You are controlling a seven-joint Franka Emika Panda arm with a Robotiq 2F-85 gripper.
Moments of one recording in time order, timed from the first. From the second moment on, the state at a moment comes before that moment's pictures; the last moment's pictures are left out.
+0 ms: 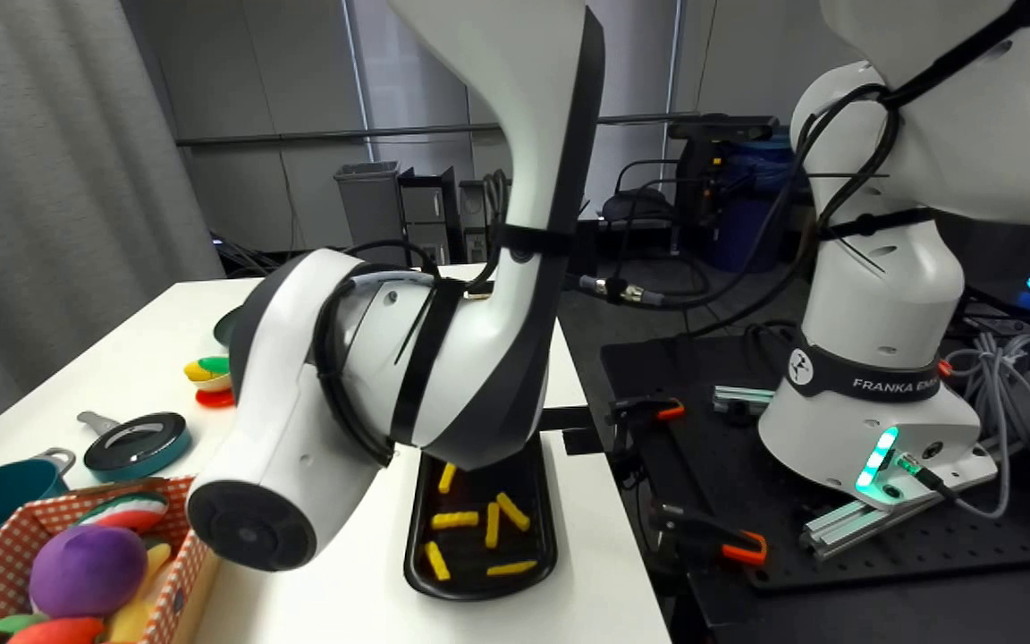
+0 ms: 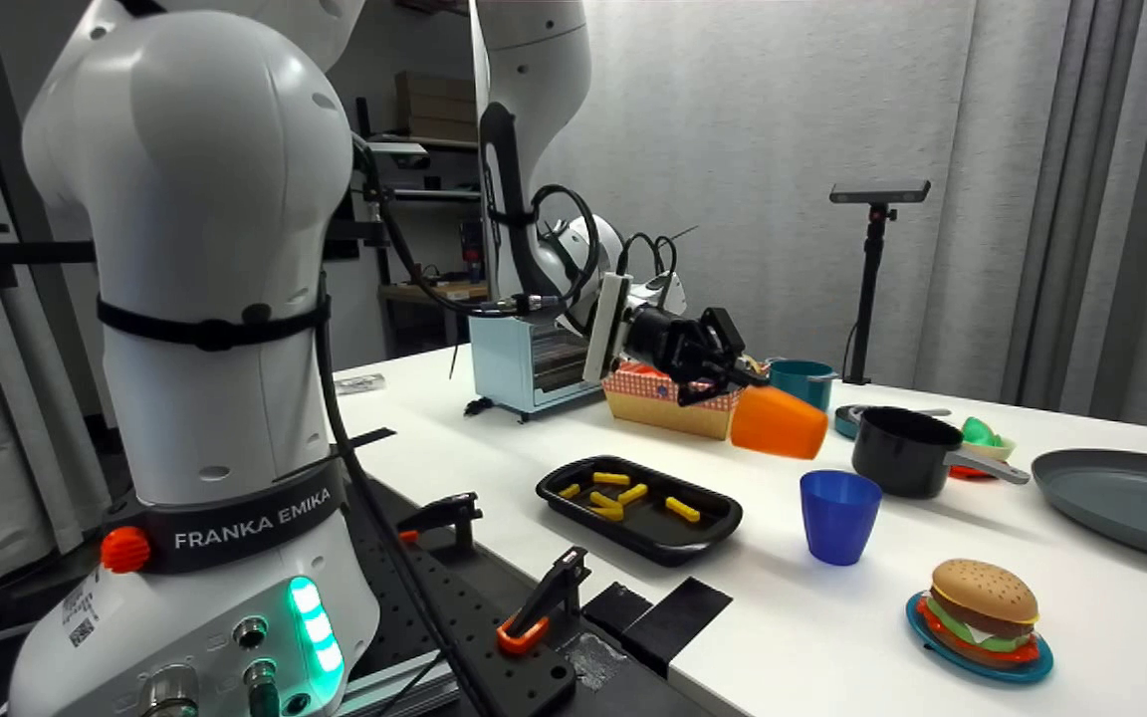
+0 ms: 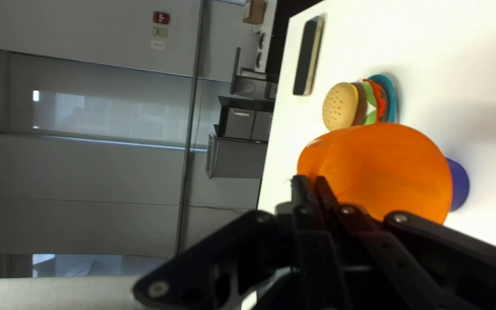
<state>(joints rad) 0.14 0.54 0.12 -2.15 -1.22 1.58 1.03</state>
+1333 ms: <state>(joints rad) 0.09 0.52 0.08 -2.18 -1.22 2.06 1.18</state>
